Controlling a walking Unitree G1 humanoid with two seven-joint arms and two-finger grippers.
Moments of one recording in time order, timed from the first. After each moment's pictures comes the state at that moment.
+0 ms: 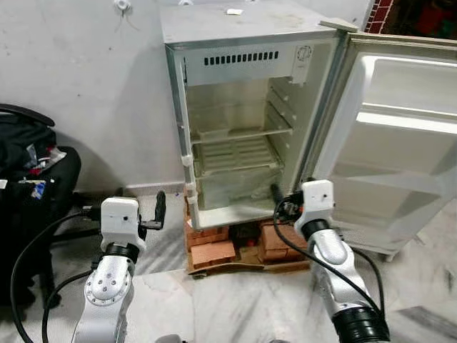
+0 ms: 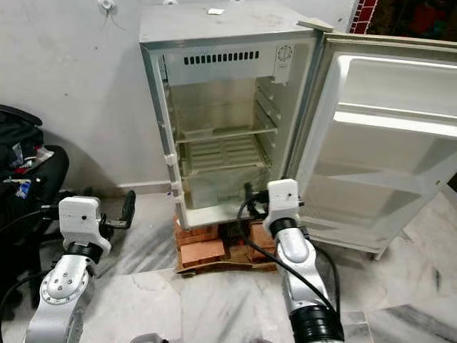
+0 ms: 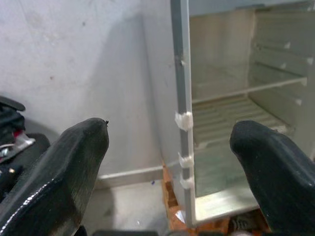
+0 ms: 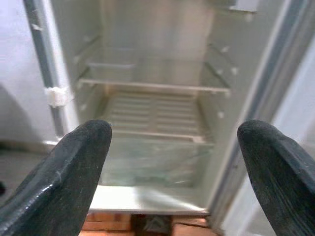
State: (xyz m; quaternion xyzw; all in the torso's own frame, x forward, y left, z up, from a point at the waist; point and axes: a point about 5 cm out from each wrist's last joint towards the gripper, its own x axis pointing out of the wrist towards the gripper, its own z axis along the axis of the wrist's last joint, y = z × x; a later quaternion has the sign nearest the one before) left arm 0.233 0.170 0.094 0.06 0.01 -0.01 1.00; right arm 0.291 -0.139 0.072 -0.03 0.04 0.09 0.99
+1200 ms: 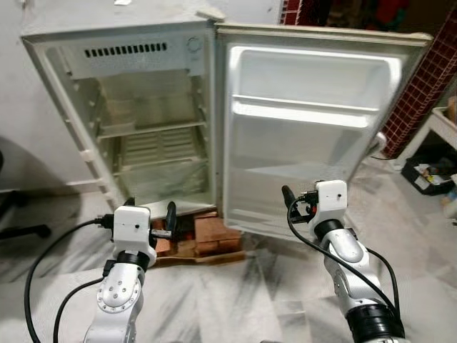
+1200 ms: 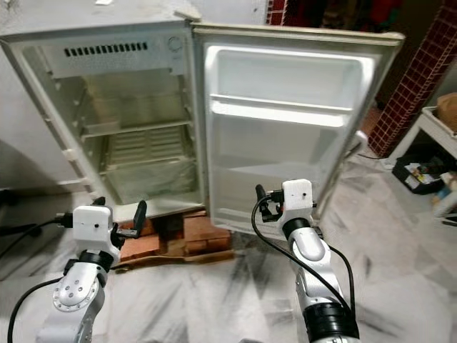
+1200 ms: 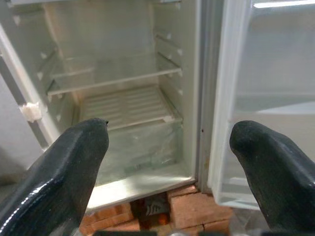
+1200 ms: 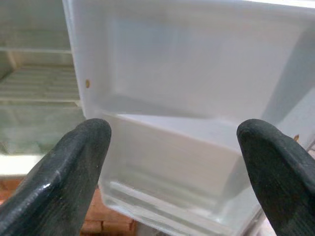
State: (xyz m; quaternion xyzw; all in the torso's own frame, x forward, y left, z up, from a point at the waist) left arm 0.228 0.163 0.085 0.05 0.03 -0.02 1.00; right arm 0.295 -0.158 0.070 -0.02 0.06 0.08 1.00
